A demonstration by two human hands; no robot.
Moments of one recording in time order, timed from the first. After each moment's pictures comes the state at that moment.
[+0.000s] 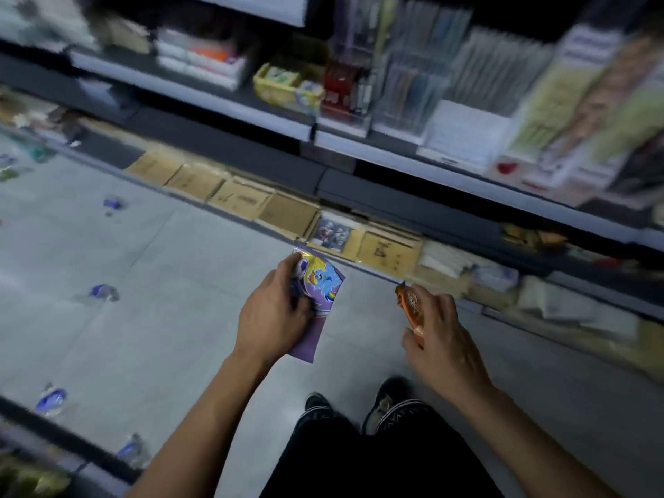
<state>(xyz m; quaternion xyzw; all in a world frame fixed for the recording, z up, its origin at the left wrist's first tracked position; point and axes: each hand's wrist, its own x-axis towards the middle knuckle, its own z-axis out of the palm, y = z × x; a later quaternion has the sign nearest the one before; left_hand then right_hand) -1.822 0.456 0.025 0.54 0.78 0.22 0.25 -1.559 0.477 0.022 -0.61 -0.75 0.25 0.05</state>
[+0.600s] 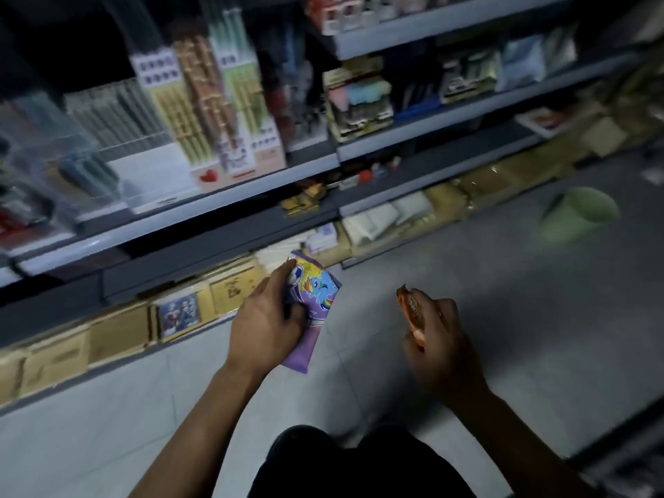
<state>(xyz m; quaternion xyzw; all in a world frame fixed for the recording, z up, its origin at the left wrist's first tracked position) -1.466 0.484 0.049 0.81 0.50 0.14 0.27 -1.257 0.312 0.020 -0.83 -0.46 0.17 0.27</state>
